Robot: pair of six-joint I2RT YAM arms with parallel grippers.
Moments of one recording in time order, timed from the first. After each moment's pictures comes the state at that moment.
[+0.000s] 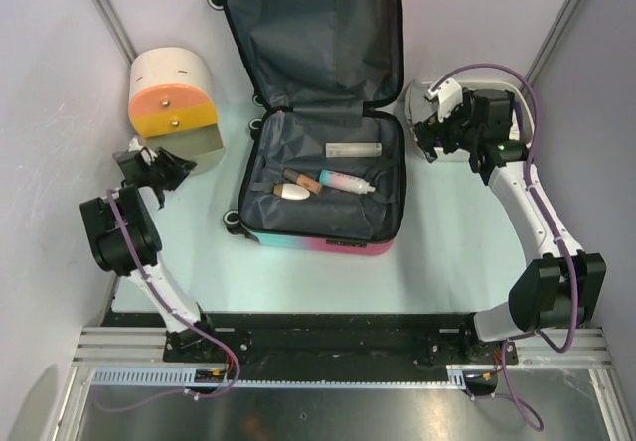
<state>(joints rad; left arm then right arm) 0.43 1.90 1.02 0.37 0.50 -0.58 0.11 1.45 1.35 -0.36 -0.30 -0.48</state>
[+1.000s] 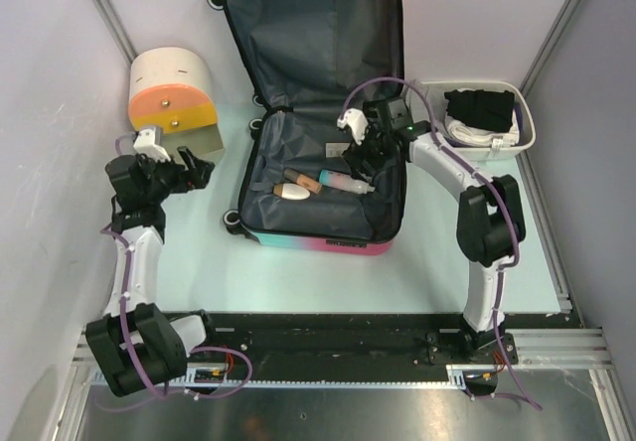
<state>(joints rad) 0.33 1.12 0.81 0.01 0.58 -0.16 0.41 1.96 1.67 -0.55 -0.41 -0.57</state>
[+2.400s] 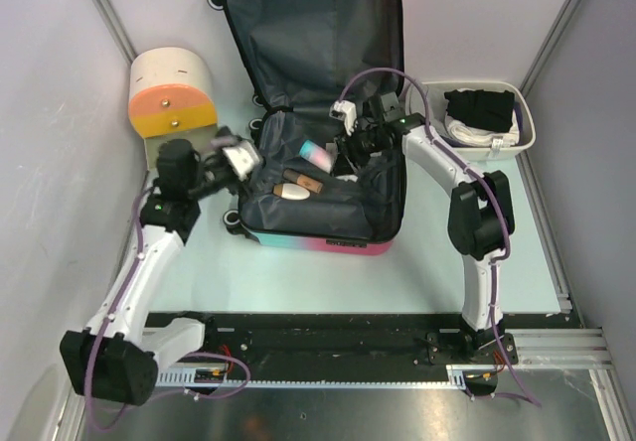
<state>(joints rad) -0.07 1.08 0.99 -0.18 0.68 0.54 0.44 2.06 1.80 -0.59 -0.71 -0.36</state>
